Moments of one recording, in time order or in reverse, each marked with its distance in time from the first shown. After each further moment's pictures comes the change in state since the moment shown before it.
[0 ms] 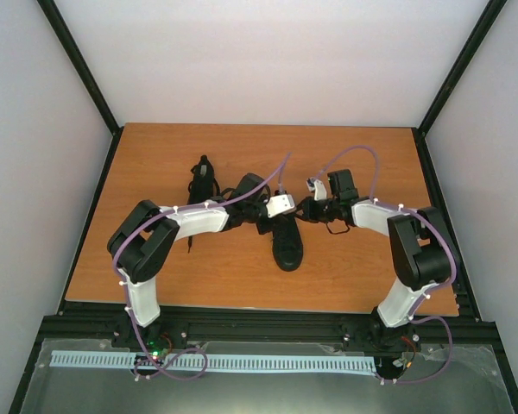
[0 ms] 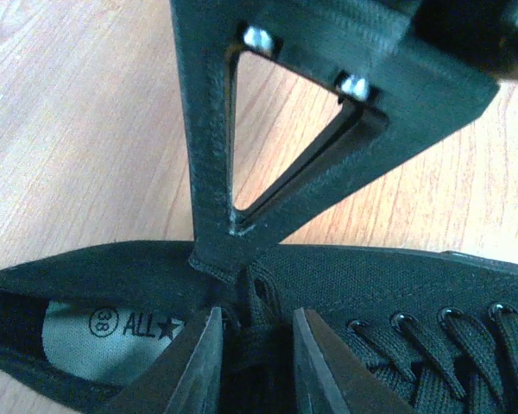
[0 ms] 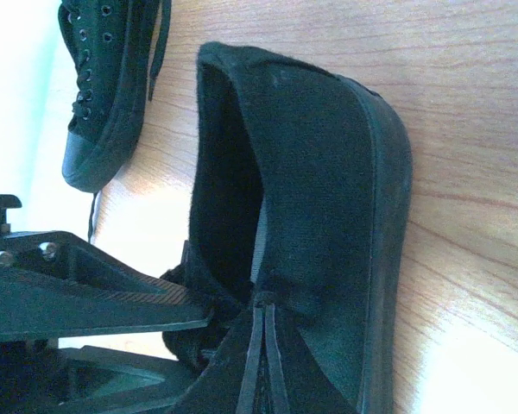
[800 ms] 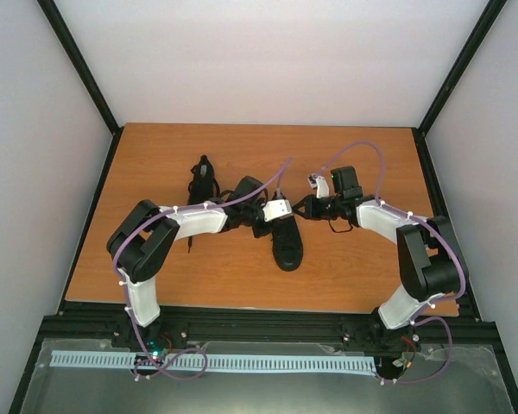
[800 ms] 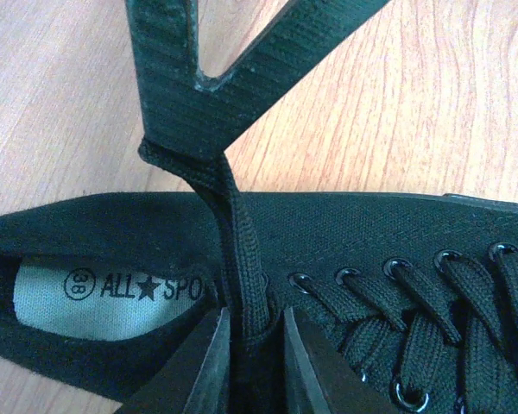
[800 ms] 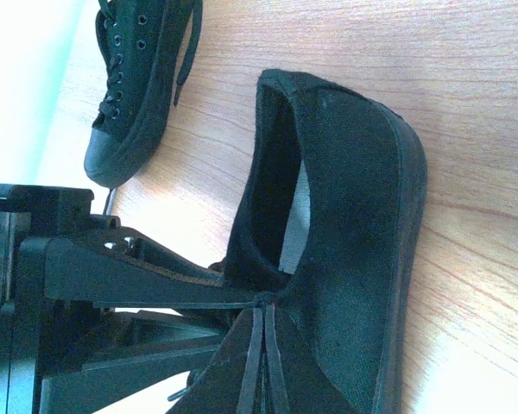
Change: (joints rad) left arm 0.014 0.000 -0.026 -0.047 -0.002 0.060; right arm 0.000 -0.095 0.002 -0.062 0.016 -0.051
